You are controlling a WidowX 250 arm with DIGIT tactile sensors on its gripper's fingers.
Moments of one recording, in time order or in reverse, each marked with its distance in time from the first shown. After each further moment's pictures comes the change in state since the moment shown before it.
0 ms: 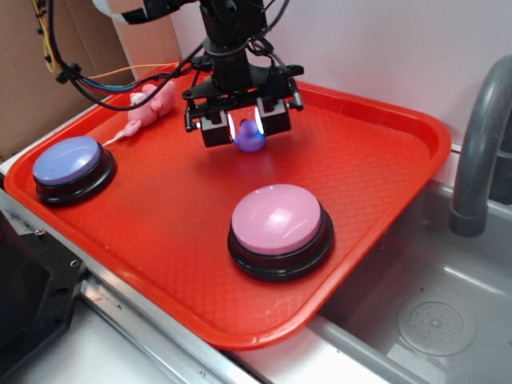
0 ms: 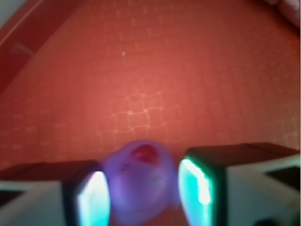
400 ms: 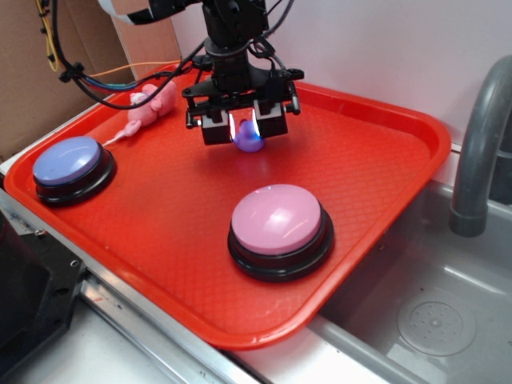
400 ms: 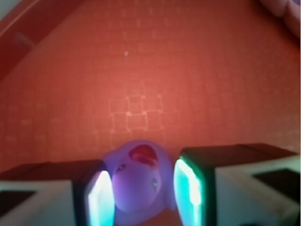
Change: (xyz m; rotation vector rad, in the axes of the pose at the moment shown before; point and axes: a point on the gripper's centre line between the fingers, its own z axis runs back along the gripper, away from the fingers) arm -0.003 0.006 0.005 0.049 0.039 -0.105
